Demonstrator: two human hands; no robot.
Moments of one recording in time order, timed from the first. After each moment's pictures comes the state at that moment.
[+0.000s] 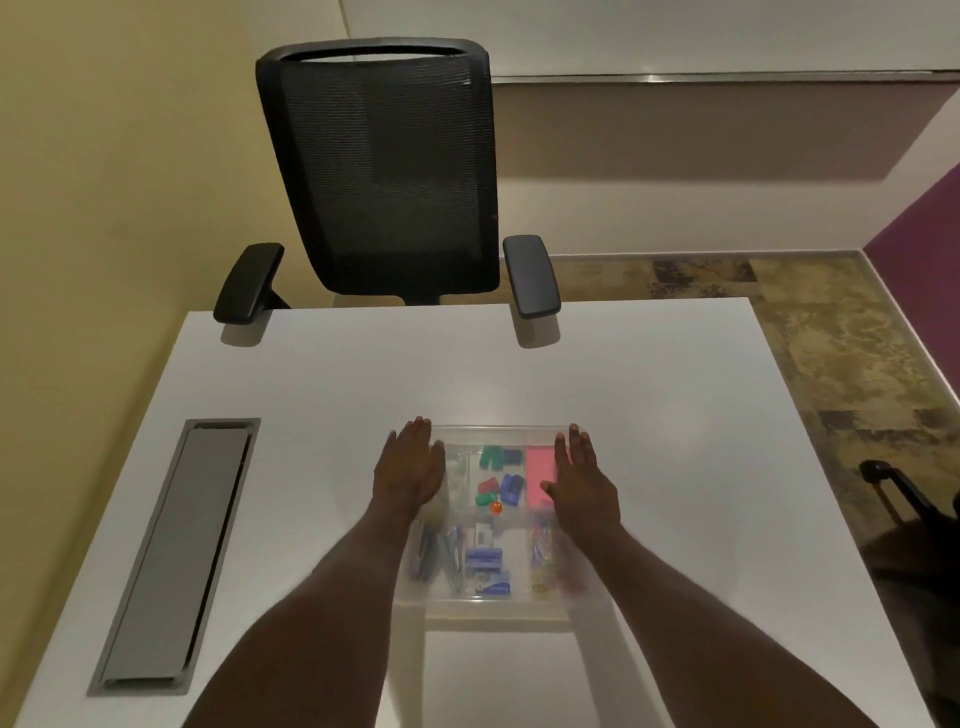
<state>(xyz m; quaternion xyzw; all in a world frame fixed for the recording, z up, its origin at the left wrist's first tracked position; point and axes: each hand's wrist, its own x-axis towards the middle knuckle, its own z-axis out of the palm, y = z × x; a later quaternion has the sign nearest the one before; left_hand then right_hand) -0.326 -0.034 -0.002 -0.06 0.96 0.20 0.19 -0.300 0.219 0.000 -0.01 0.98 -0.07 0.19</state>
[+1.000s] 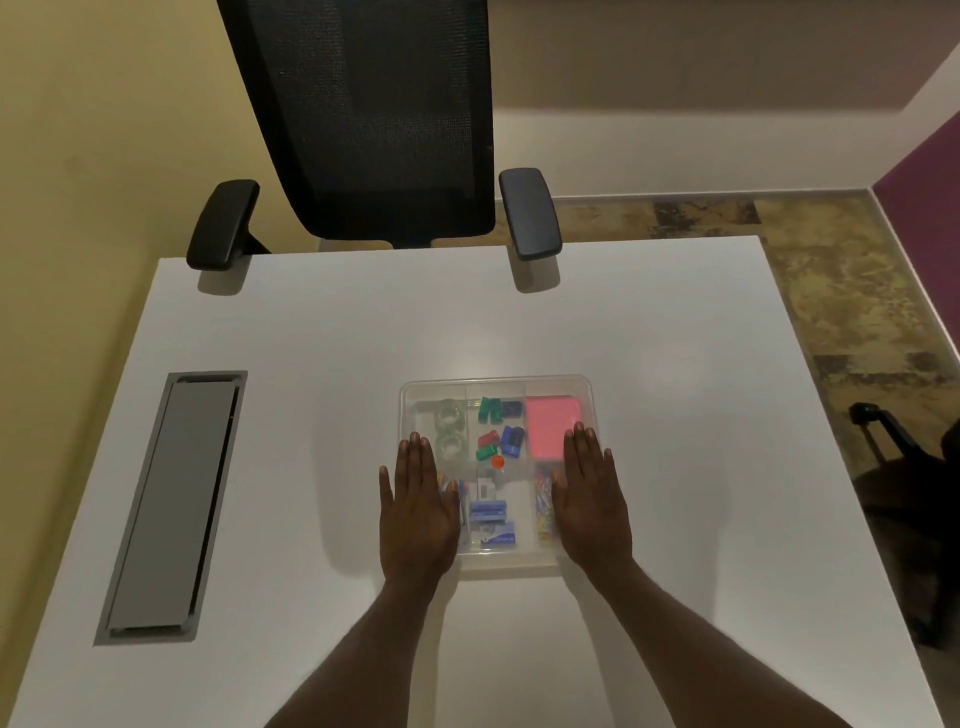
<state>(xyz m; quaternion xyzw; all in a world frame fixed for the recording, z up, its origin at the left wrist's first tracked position) -0.188 -0.015 -0.058 -0.06 0.98 0.15 0.07 -0.205 0.231 -0.039 -0.03 0.99 -0.16 0.06</state>
